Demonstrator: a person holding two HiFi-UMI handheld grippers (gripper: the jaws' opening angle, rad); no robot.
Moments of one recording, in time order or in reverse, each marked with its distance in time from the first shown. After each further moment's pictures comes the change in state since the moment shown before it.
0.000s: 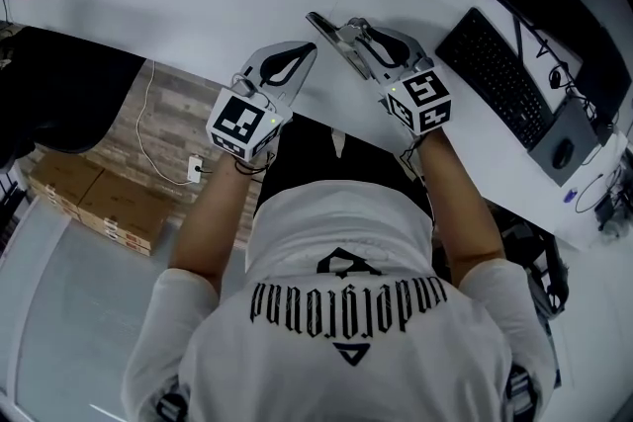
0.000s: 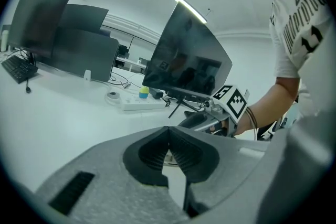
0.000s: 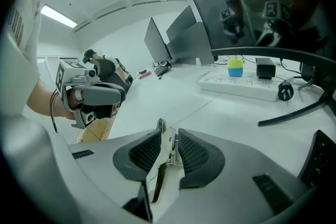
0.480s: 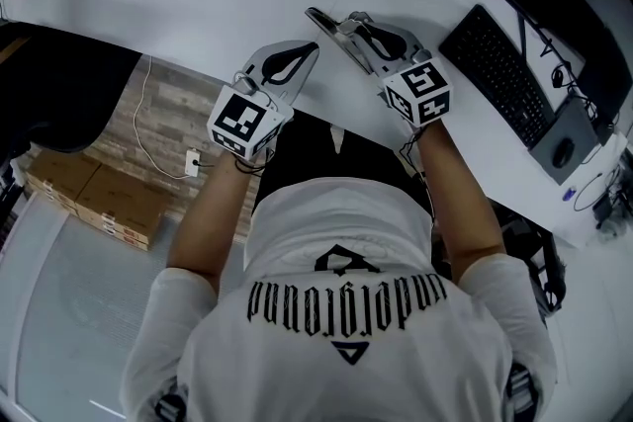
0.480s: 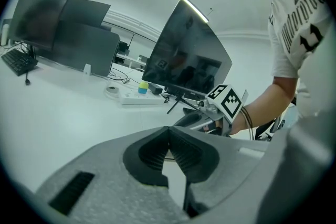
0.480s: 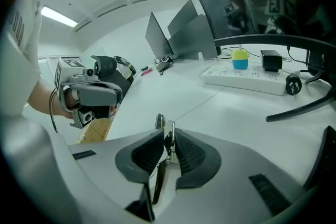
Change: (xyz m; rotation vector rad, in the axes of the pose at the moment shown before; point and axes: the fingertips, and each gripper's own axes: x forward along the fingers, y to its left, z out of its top) left arm 0.004 -0.002 -0.016 -0.027 0.023 -0.016; right arm 0.014 -0.002 -0.012 0.003 0.035 0.032
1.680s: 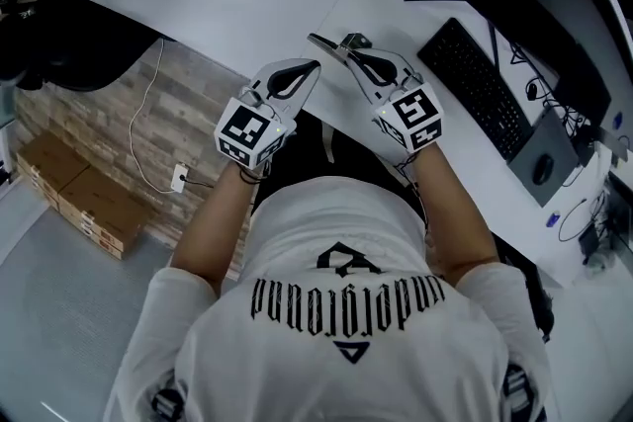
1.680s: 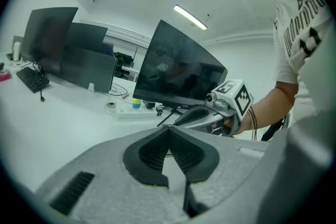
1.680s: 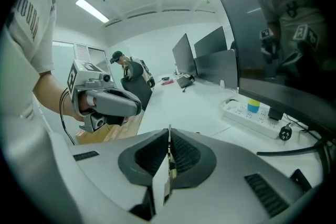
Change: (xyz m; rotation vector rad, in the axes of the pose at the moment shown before) left arm -0.043 -0.078 0.031 0.027 -0.109 0.097; right arm -0.084 0.077 0.038 -0.245 -0.107 0.095
